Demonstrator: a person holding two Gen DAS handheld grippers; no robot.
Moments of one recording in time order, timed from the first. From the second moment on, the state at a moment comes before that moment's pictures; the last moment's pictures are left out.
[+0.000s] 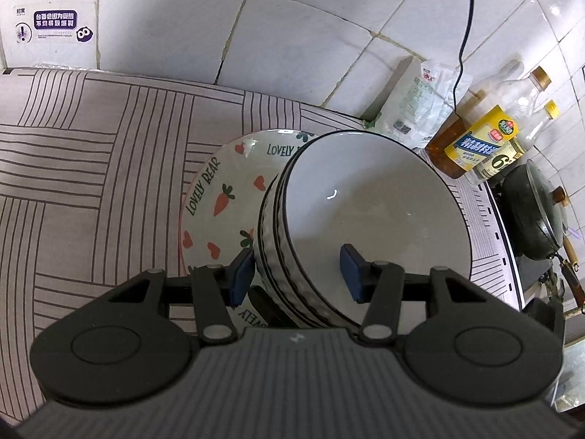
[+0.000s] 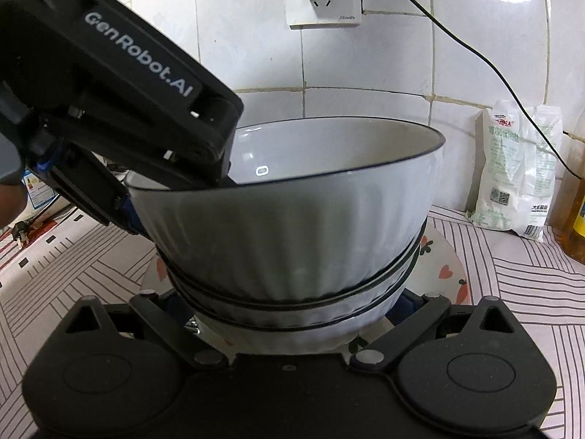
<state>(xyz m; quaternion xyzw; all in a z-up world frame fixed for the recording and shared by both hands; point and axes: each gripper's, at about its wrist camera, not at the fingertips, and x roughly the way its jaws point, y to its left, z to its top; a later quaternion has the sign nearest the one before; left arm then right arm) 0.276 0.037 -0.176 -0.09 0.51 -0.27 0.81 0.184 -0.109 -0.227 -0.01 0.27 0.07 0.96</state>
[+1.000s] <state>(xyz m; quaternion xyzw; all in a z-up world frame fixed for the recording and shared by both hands) 0.231 0.039 -0.141 -0.05 0.44 -0.18 0.88 0.148 -0.121 -0.197 -0.03 0.29 0.07 0.95</state>
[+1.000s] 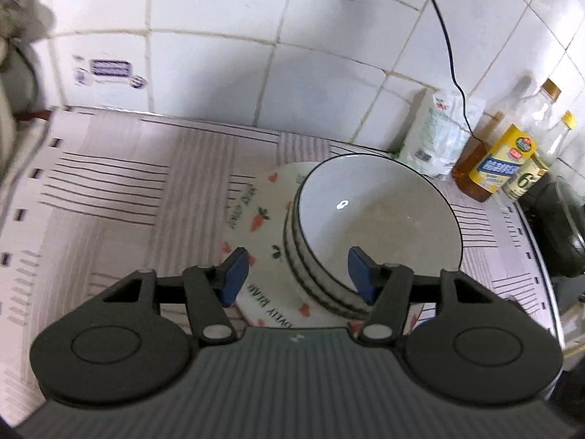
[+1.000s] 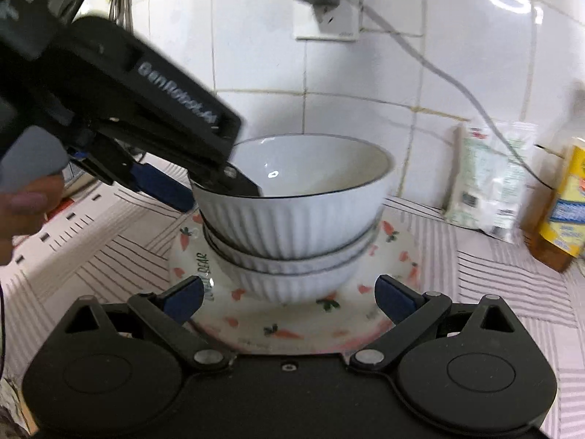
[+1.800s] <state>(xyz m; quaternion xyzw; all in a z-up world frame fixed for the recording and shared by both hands) 0.133 0.030 -0.069 0.03 0.37 -0.09 0.92 0.079 -0.155 -0.139 0.01 0.33 -0.07 0.94</state>
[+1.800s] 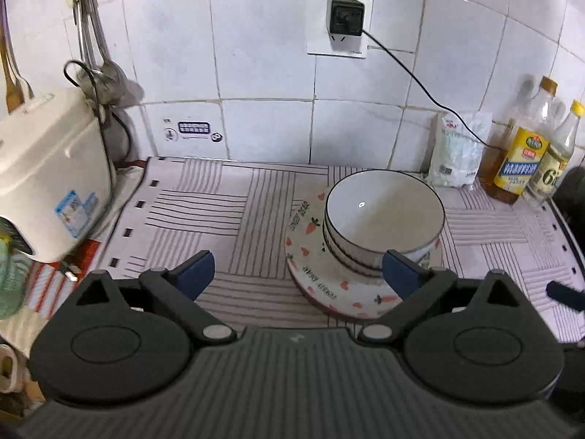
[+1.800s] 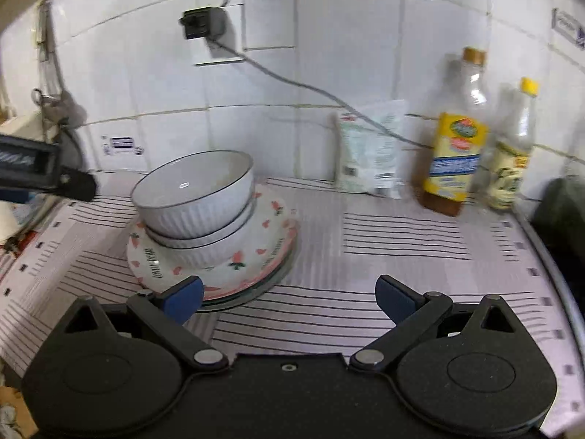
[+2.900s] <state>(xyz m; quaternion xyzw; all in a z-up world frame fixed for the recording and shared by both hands) 0.043 0.068 -0.019 0.08 0.42 -0.07 0.90 -0.002 -0.131 -0.028 0.03 0.39 -0.15 0.91</state>
